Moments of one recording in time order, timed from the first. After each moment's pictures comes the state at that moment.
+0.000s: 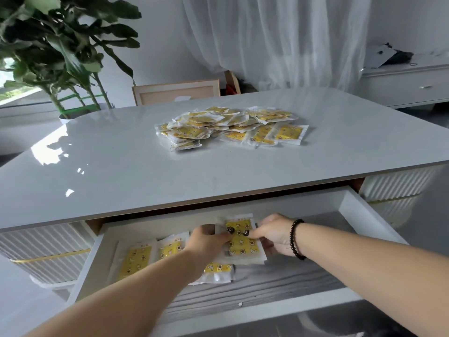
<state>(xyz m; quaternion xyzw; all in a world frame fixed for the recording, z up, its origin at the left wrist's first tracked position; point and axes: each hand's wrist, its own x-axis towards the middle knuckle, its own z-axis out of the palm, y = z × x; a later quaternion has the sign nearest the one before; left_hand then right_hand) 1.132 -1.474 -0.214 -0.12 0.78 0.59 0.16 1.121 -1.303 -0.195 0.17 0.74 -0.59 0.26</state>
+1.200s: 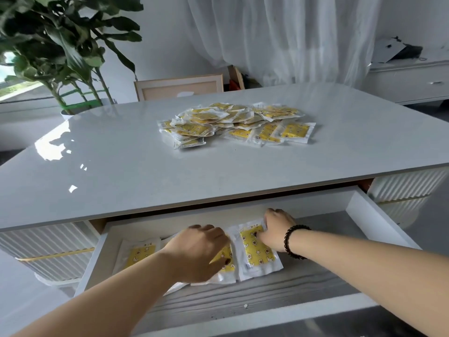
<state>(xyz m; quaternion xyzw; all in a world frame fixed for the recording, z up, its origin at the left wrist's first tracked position) 1.129 -1.520 -0.207 0.40 0.91 -0.04 -0.02 1.107 -1.304 -0.210 0.02 0.98 -0.17 0.14</state>
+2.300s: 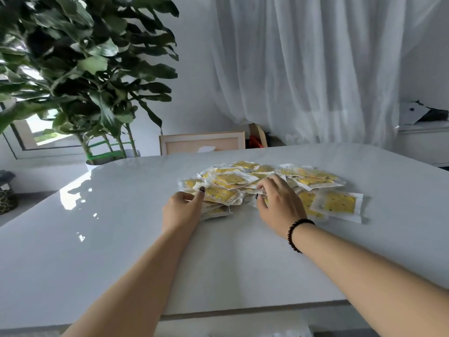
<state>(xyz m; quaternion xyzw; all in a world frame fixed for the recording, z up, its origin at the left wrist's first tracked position) 0.927 -1.559 -0.128 -0.16 0.84 0.49 -0.20 0.927 -1.343 -0.131 -0.15 0.91 -0.19 -0.34</state>
